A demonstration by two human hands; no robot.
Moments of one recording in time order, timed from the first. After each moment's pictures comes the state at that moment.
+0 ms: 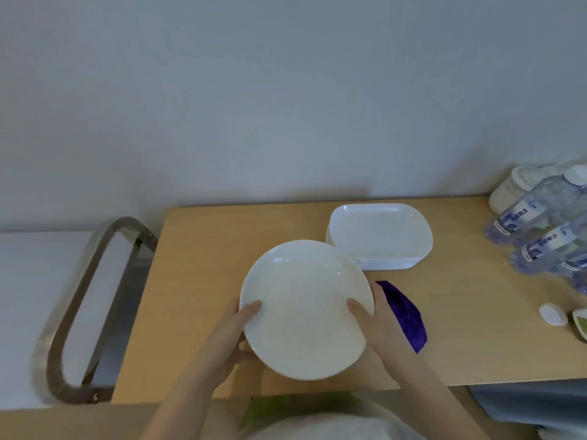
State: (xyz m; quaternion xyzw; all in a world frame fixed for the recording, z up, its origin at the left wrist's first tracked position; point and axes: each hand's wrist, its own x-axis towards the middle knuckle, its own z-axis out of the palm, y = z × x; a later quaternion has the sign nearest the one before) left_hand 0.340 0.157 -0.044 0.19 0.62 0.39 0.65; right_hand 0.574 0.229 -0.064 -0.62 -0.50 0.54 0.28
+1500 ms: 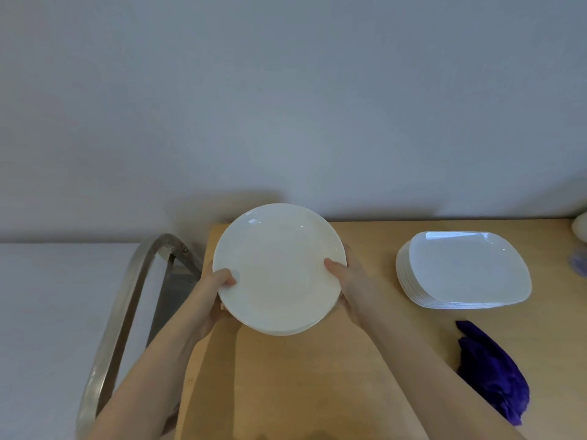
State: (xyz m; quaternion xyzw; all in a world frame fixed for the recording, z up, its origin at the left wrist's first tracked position) left_hand 0.154 0.242 -0.055 0.18 0.64 0.43 0.61; right_hand 0.382 0.328 -0.067 -0.53 -0.43 0.68 0.26
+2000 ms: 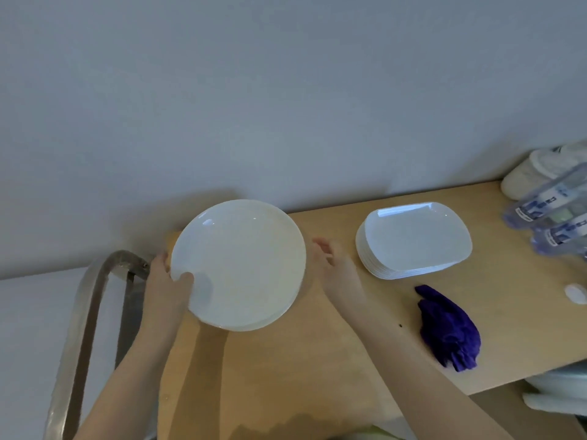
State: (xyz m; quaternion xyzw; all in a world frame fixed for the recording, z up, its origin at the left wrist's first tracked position) left_hand 0.162 0.256 -0.042 0.30 0.78 0.38 0.38; right_hand 0.404 0.311 -0.058 -0.63 -0.52 0.48 0.32
